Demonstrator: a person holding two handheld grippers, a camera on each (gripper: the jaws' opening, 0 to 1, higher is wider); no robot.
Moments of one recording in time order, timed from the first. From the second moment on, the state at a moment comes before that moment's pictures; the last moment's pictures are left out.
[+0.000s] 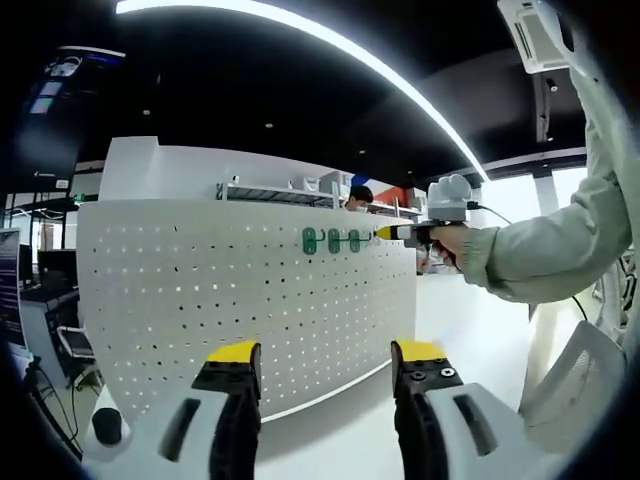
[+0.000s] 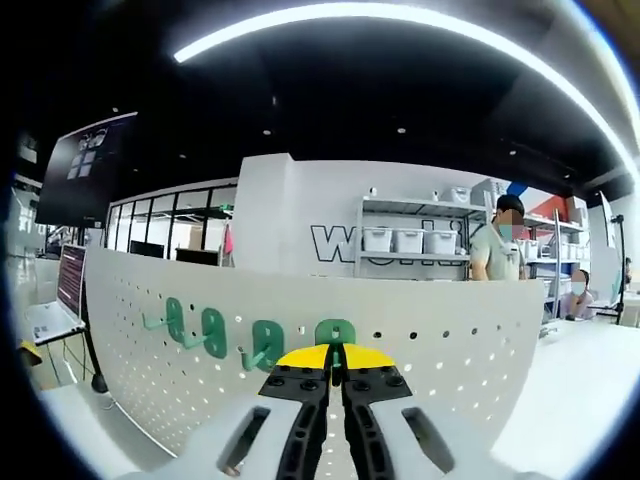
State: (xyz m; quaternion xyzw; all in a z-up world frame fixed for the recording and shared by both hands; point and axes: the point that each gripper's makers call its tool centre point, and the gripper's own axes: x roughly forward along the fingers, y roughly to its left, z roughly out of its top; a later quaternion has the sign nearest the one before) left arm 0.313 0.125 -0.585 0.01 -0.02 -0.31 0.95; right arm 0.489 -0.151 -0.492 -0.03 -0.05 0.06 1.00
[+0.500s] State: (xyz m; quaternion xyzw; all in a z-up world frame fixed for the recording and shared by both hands) left arm 0.316 0.129 -0.586 0.00 -0.02 -0.31 0.95; right arm 0.498 -0.151 -0.501 -0.03 -0.03 0.05 1.00
